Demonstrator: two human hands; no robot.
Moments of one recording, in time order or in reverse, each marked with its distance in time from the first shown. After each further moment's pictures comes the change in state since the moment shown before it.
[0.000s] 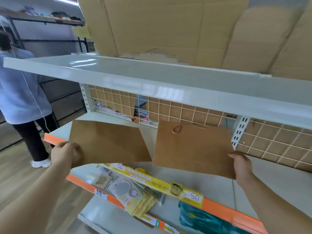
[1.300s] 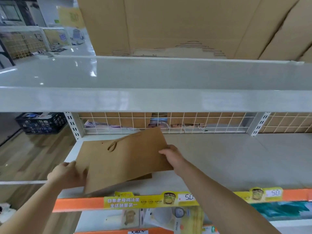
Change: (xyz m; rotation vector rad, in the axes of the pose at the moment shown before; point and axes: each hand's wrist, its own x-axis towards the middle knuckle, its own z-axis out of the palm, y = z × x) left_hand 0.352 0.022 0.055 1.080 -0.618 0.375; right_hand -0.141 0.056 0.432 -0.203 -0.234 0.130
